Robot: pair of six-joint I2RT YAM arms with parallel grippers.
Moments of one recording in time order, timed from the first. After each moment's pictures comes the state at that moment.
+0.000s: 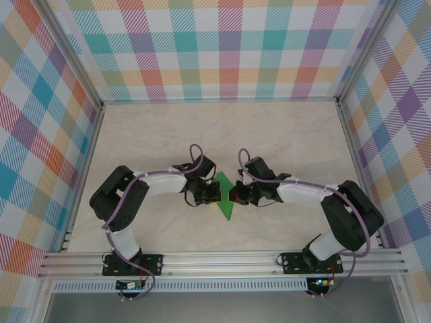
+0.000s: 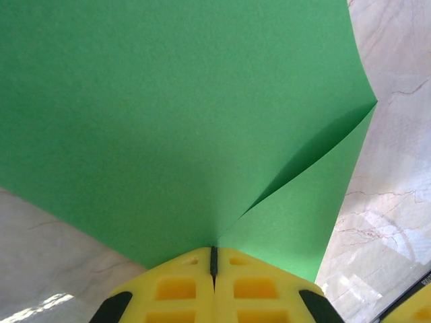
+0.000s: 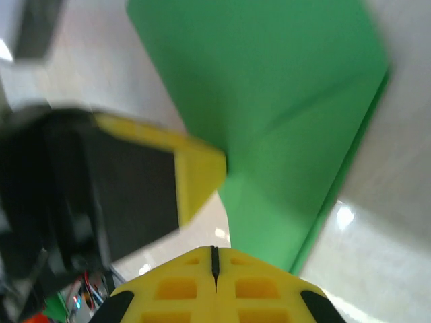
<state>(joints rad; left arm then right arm) -0.71 1.78 0.95 -0.35 0.40 -0.79 0.69 1.50 0.70 -0.18 -0.51 0.86</state>
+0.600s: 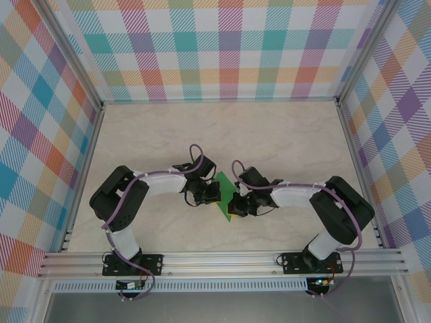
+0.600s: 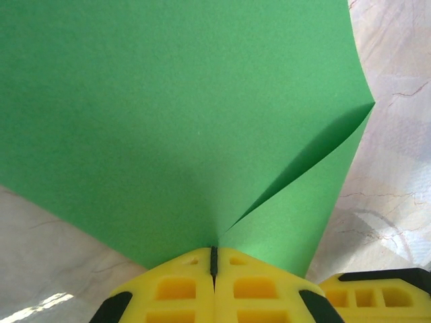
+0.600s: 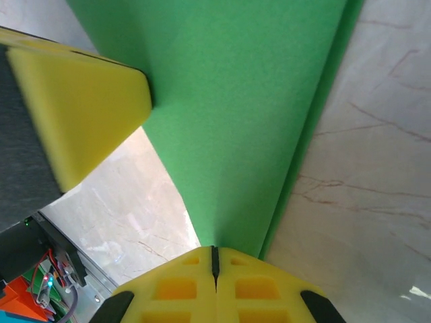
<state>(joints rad) -0.71 1.78 0.95 -0.35 0.39 -0.80 0.75 1.59 0.67 -0.17 -0.53 0.89</state>
